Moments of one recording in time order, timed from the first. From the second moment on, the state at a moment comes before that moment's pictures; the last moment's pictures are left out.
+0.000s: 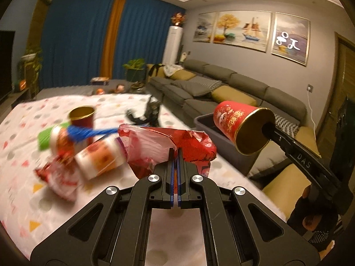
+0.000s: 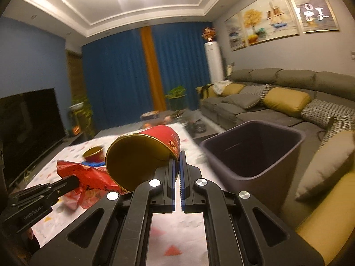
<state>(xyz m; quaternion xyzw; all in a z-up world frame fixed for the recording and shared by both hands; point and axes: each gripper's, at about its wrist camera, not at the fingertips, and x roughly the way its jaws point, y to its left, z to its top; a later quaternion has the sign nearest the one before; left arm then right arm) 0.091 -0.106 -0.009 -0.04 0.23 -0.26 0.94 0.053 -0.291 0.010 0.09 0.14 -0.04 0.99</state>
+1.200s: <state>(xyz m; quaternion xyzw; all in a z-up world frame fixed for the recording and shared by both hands) 0.204 -0.312 -0.019 -0.01 0.23 -0.38 0.89 0.086 -0.428 0.023 0.12 0.11 -0.18 0.97</state>
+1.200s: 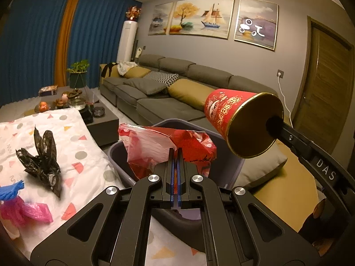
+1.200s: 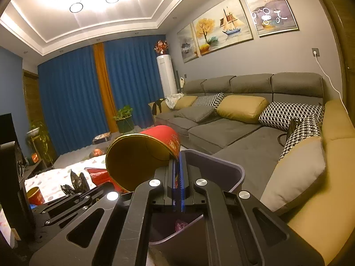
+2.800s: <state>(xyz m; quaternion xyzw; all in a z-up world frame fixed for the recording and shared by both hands) 0.165 -0.129 -0.023 -0.07 0.24 -0.17 0.95 0.103 -0.401 0.011 0.10 0.14 -0.19 0.97</state>
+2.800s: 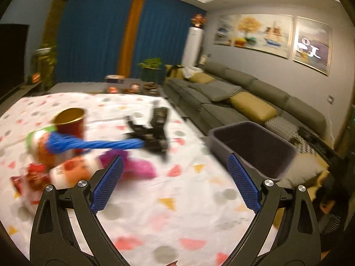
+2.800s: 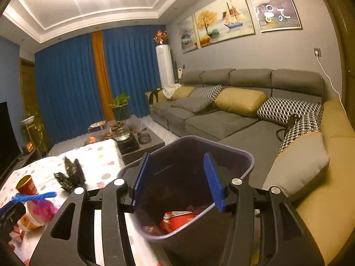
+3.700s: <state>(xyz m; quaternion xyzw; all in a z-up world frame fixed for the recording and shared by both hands) 0.130 0.042 -0.047 -0.07 0.26 0.01 0.96 0.114 -0.202 -0.013 0.06 0.19 0.02 0.98</state>
